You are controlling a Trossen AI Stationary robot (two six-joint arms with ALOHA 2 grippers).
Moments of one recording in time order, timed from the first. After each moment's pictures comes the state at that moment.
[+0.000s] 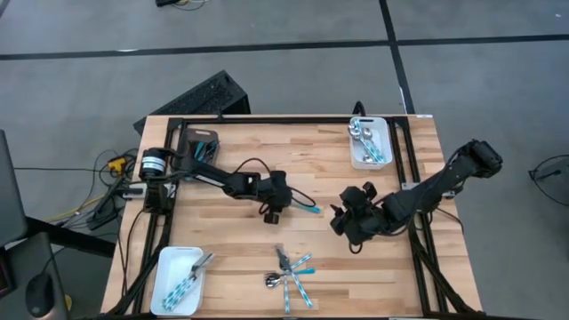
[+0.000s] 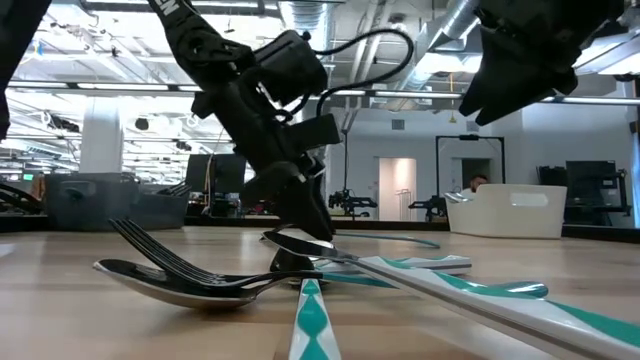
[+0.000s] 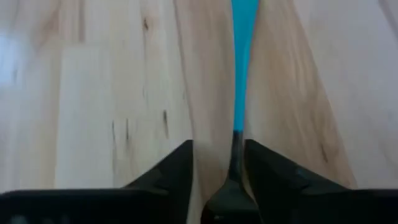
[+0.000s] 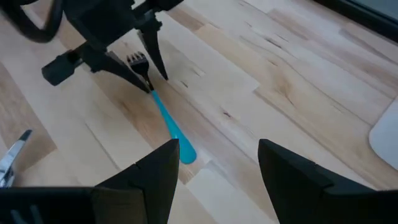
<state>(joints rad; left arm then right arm) 0.05 1.92 1.01 0.01 -0.06 0.27 0.48 1.36 0.93 -0.73 0.79 1.09</state>
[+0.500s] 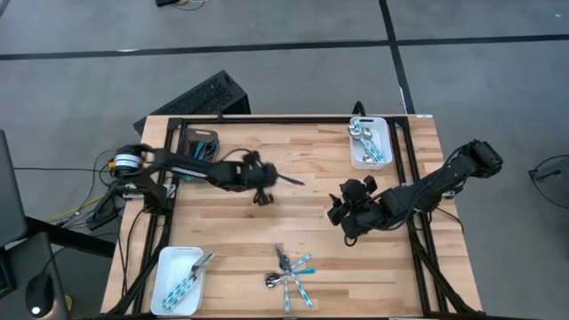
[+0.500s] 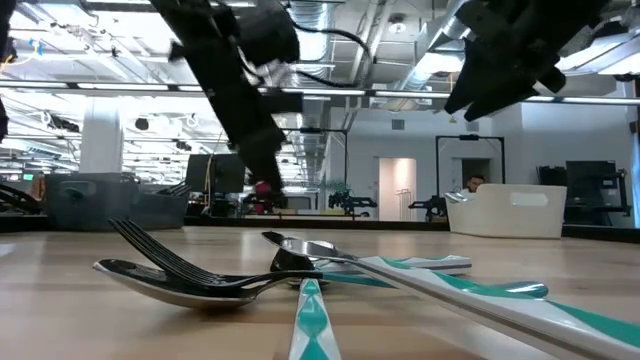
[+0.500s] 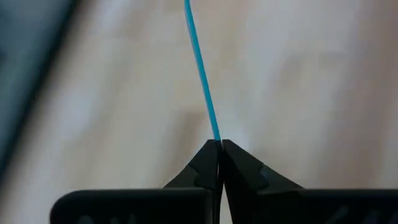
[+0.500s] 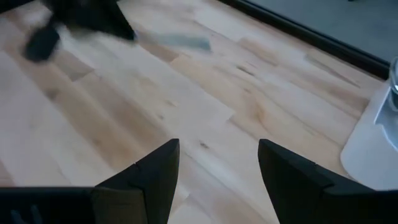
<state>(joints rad) 0.09 1.69 1.01 -0.35 -0.42 -0.07 0.43 1.36 0.93 -0.73 0.90 1.09</state>
